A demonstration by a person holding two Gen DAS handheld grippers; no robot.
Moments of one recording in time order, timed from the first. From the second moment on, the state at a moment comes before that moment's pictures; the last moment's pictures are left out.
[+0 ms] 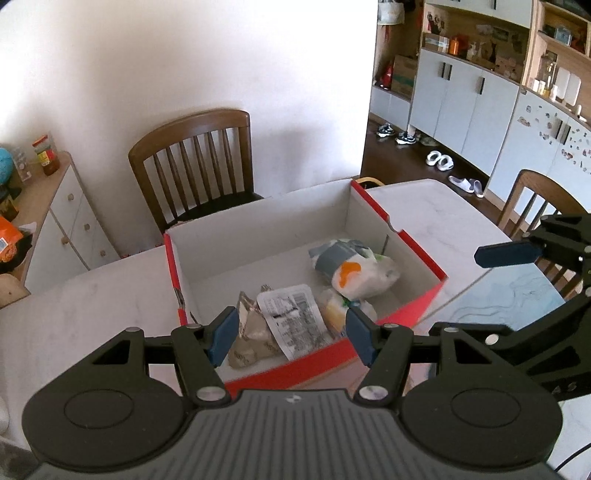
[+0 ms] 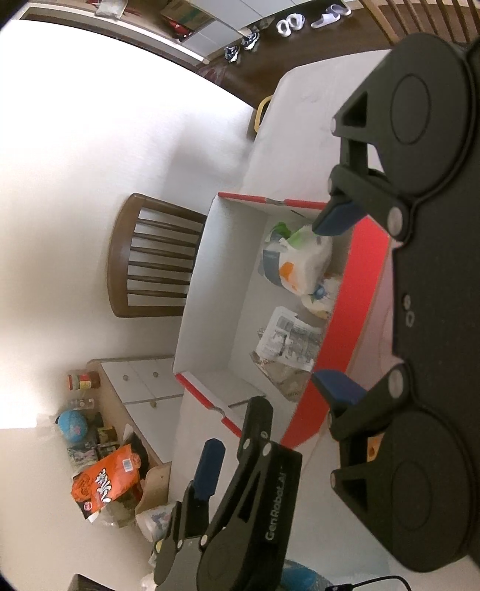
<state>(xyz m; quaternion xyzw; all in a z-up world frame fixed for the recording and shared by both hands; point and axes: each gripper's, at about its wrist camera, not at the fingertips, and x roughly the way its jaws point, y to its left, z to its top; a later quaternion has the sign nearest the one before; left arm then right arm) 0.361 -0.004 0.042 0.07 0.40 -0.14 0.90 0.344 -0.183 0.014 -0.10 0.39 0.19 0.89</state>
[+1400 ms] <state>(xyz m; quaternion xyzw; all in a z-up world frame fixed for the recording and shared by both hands) 0.205 0.019 0.032 0.03 0.37 -0.15 0.92 0.217 -0.189 0.017 -0.07 0.35 0.22 0.91</state>
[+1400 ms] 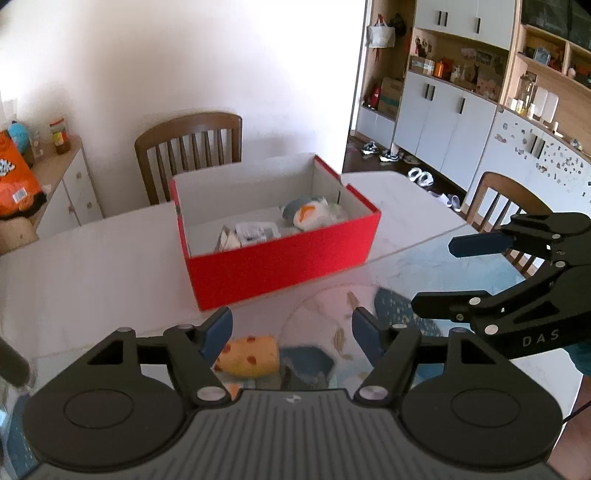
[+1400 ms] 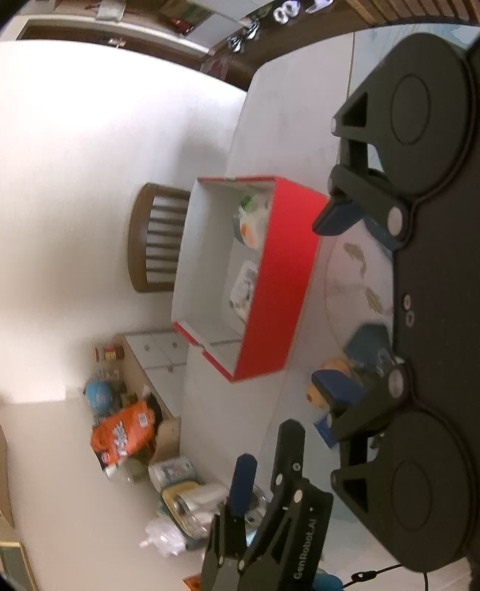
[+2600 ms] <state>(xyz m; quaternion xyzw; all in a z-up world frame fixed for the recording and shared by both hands) 0.166 0.046 -0.078 0.00 0.45 -0.13 0.88 0.171 -0.159 -0.071 -0.12 0.35 0.27 0.89</state>
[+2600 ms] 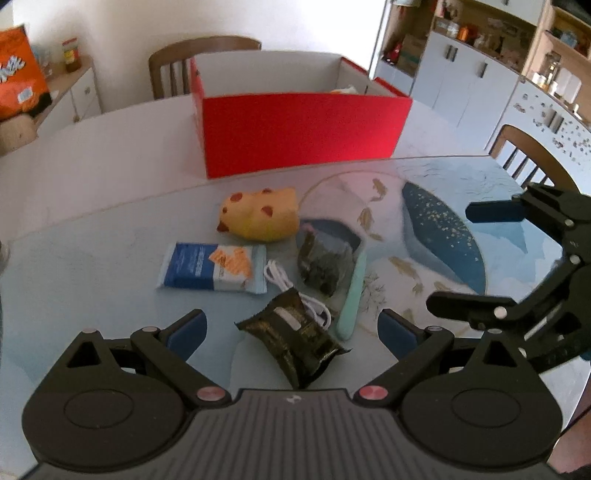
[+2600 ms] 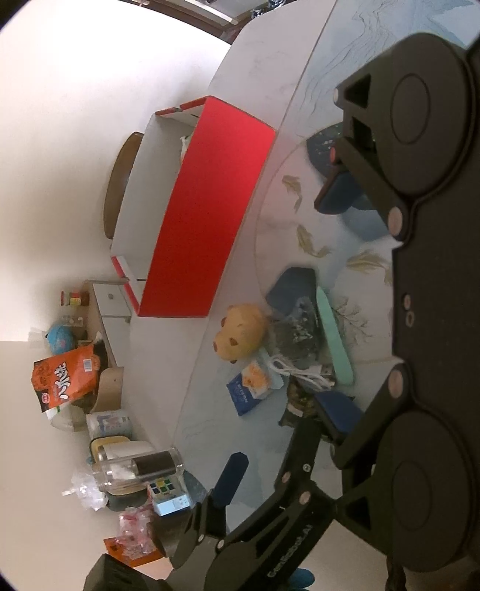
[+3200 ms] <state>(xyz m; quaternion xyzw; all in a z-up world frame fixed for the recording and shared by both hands) 0.183 0.057 -0.107 -0.05 0.49 -0.08 0.87 0.169 -0.138 -0.115 -0.14 0.36 0.28 0.88</state>
